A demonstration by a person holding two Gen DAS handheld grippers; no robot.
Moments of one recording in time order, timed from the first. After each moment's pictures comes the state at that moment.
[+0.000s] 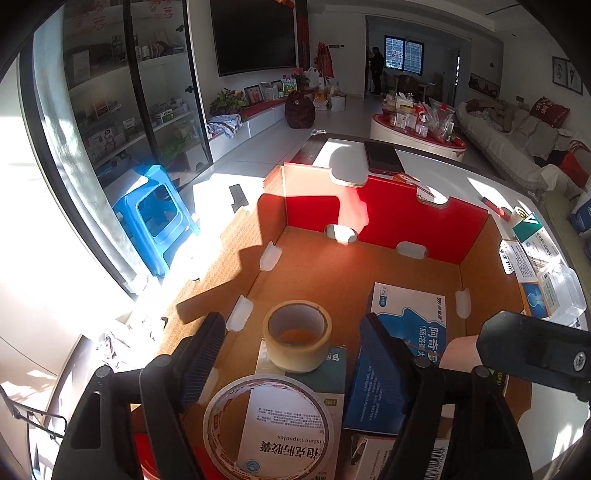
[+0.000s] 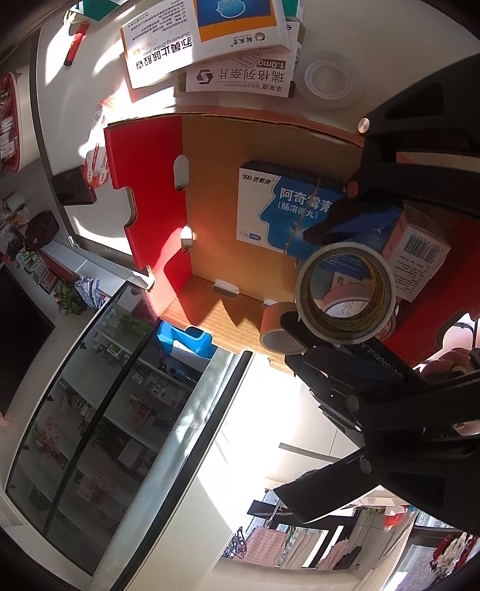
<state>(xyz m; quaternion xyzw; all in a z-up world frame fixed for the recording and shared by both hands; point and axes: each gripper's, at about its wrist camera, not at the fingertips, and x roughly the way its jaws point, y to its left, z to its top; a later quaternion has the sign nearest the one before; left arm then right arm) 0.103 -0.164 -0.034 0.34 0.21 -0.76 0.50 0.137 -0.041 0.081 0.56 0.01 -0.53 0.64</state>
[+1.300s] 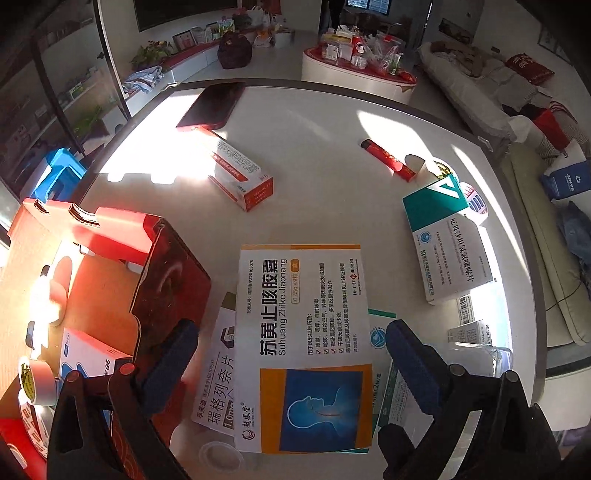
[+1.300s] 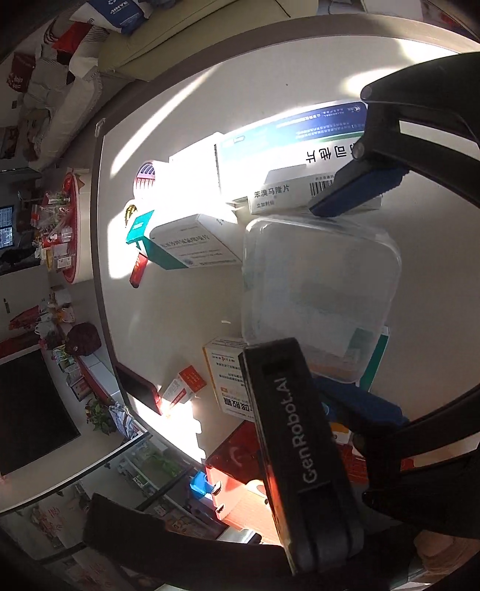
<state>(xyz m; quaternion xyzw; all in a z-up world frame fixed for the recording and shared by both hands) -0.168 -0.138 -0.058 0.45 0.28 -0.75 0.40 -0.040 0.036 0.047 0.47 0.15 -0.73 0.47</state>
